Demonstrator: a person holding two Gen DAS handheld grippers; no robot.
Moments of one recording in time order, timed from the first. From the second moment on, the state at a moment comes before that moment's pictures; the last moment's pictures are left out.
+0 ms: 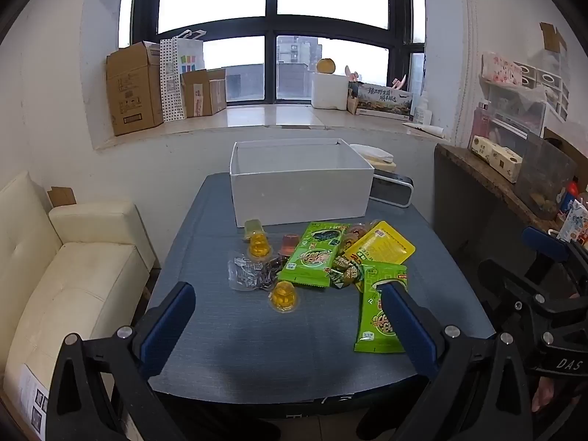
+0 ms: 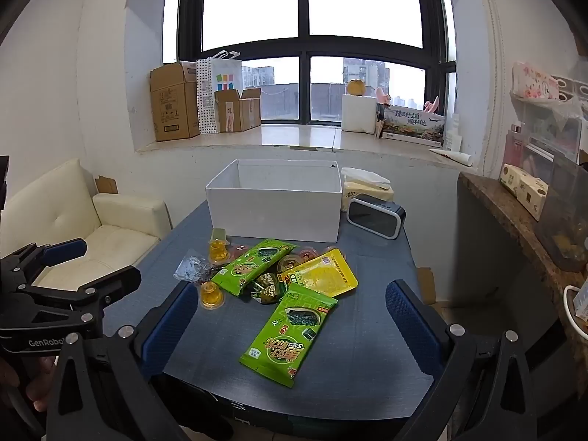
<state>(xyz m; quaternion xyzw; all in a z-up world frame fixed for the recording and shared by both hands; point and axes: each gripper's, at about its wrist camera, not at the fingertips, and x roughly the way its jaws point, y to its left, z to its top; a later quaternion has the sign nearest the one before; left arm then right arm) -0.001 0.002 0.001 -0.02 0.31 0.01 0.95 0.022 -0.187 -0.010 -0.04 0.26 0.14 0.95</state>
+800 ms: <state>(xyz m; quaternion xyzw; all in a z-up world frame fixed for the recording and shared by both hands) -0.002 -0.001 0.002 -0.02 0.31 0.01 0.95 0.023 -0.189 -0.008 -0.04 0.26 0.14 0.95</state>
